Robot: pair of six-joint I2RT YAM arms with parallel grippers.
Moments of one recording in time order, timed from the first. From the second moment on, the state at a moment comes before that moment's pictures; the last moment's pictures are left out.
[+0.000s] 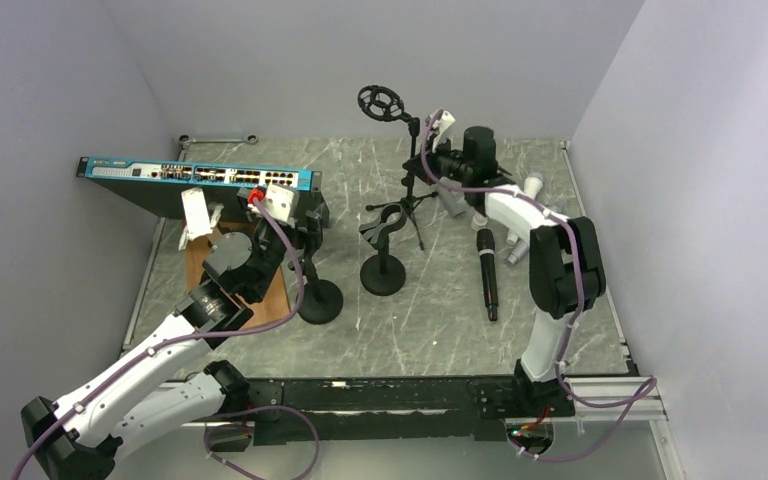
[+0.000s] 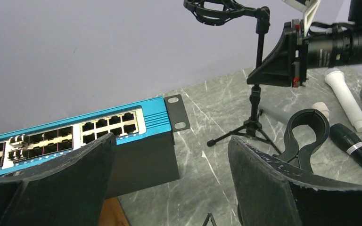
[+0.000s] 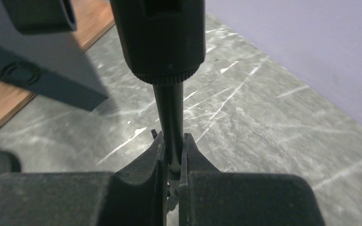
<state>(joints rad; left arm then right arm) -0.74 0.80 0.75 0.18 -0.41 0.14 0.31 1.84 1.28 0.34 -0.52 -0.05</state>
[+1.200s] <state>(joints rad) -0.75 0.82 0.75 0.18 -0.42 0.14 0.24 1.53 1.02 0.03 -0.29 0.26</state>
